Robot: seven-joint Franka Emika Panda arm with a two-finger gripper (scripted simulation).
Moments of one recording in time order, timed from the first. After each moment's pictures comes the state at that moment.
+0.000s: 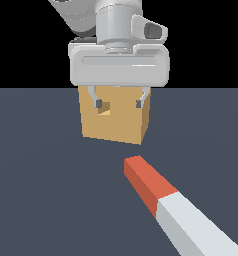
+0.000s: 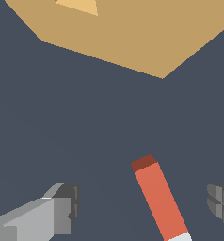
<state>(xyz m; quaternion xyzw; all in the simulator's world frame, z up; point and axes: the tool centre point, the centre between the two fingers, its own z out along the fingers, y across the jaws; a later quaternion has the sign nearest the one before) 0.000 -0.008 0.160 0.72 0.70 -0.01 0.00</state>
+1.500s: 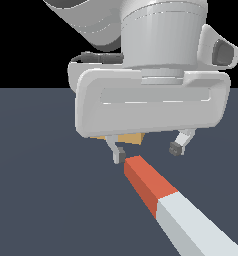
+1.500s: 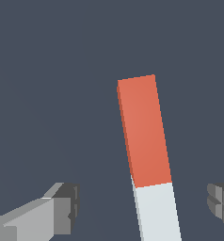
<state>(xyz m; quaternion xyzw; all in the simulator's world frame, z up) 0.046 -0.128 0.104 0.62 0.78 0.00 0.00</state>
